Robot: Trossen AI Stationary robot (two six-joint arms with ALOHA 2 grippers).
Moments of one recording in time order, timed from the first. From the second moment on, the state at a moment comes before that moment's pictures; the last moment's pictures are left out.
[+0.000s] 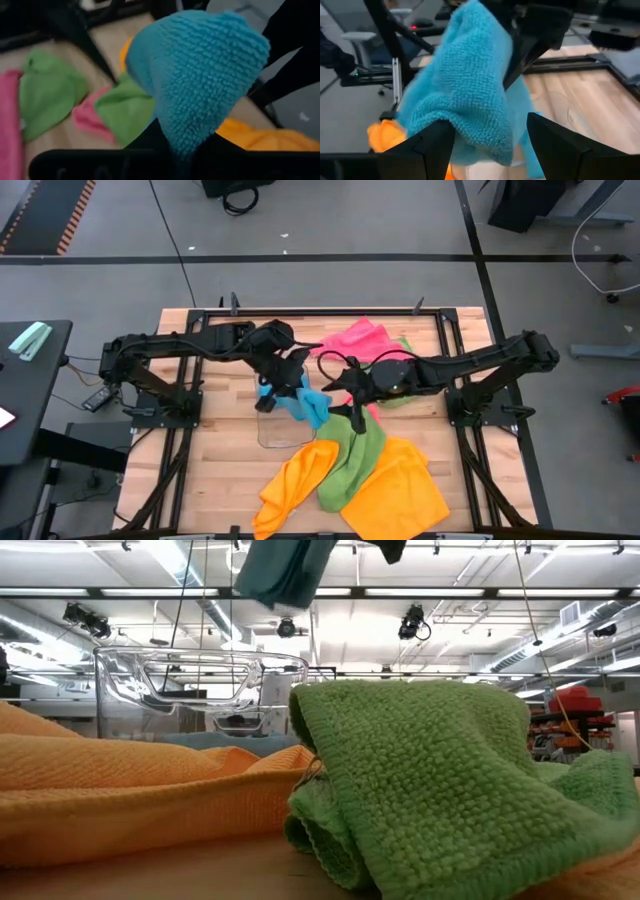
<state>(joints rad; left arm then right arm) 0.10 1.47 1.43 -0.67 0.51 0.37 0.19 1.41 1.15 -0.09 0.12 0.15</state>
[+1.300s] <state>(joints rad) 0.14 1.68 1.40 -1.02 0.67 0.23 0.14 1.16 1.15 -0.42 0.19 0.26</state>
